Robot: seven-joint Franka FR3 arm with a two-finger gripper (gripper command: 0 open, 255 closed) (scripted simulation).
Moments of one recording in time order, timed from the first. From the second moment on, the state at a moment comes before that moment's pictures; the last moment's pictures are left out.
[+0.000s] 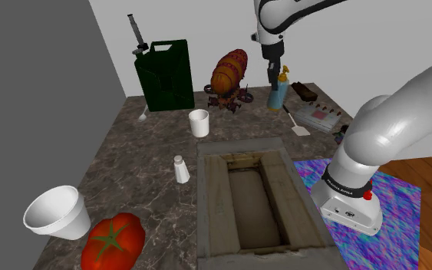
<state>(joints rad) -0.05 -0.47 -0.17 -2.42 -0.25 1.77 -0.46</state>
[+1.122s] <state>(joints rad) -0.25 -0.61 -0.46 -2.44 -0.49 1.76 -0.84</state>
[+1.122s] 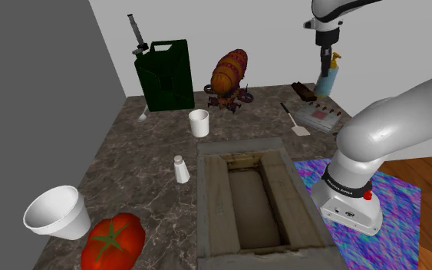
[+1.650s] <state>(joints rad) -0.28 -0.58 -0.53 -2.48 -0.54 1.85 -0.88</state>
